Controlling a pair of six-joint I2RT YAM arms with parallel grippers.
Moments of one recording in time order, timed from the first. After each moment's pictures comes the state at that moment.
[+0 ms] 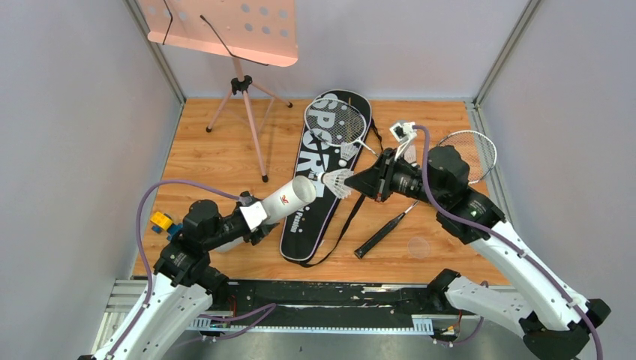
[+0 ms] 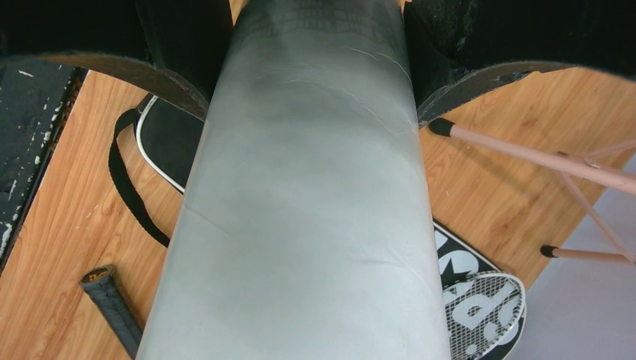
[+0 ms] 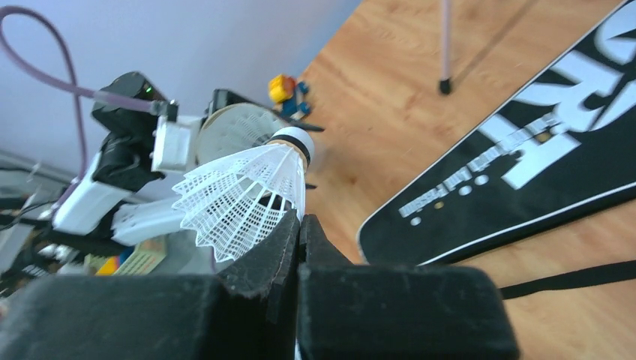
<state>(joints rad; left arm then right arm) -0.49 0.41 0.52 -0.43 0.44 0.46 0.69 0.88 1.07 -0.33 -0.33 0.56</state>
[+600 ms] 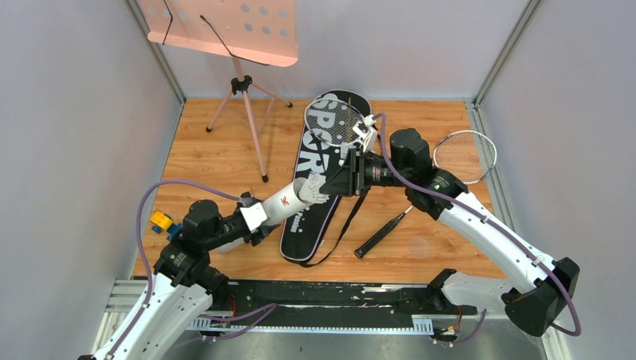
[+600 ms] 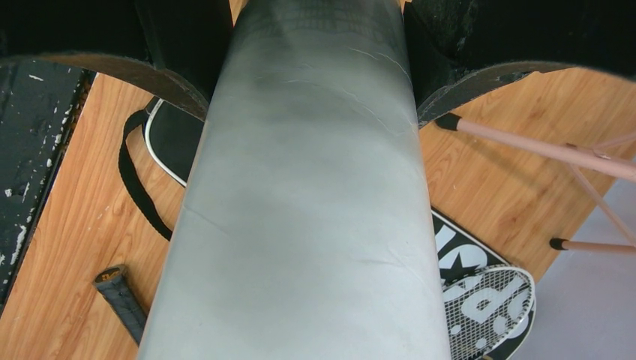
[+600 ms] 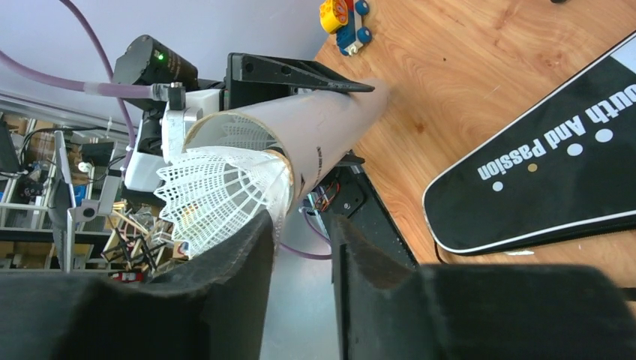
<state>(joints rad) -0.49 0.41 0.52 -0.43 0.46 0.46 0.69 1.14 1.14 -0.29 -0.63 0.72</state>
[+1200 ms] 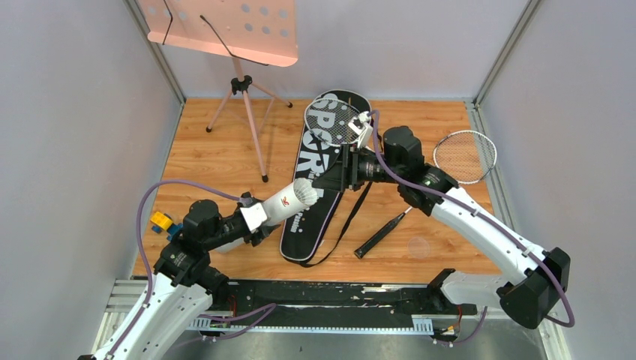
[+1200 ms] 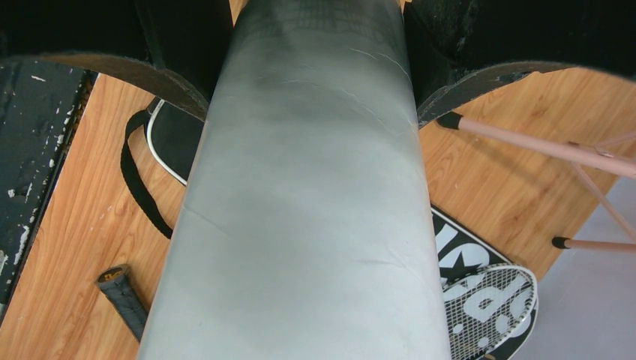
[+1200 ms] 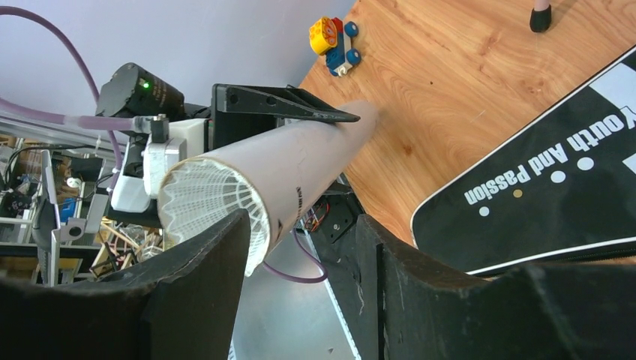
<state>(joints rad) -0.49 0.41 0.52 -0.43 0.47 0.46 0.70 1.19 1.14 -0.21 -0.59 0.72</state>
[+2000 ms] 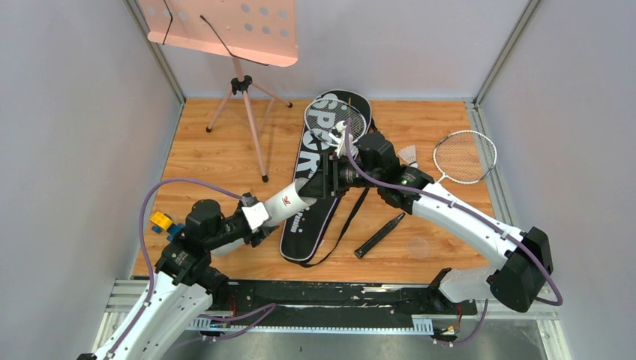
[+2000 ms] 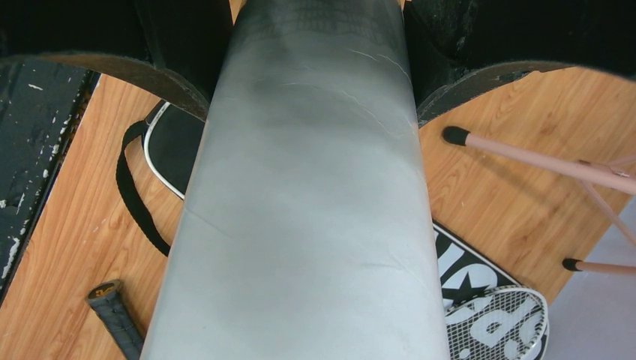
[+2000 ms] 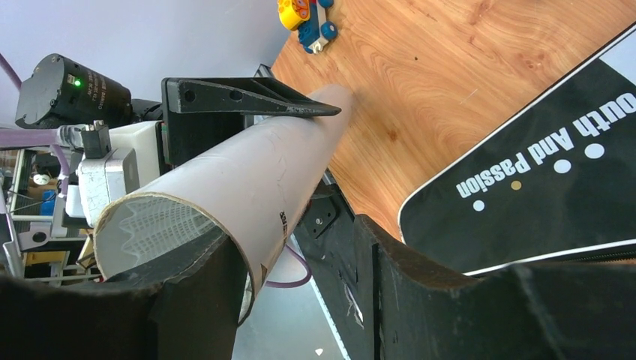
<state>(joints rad) -0.49 0.42 0.51 -0.45 0.44 0.46 0.79 1.32 1.14 -0.19 -0.51 0.70</state>
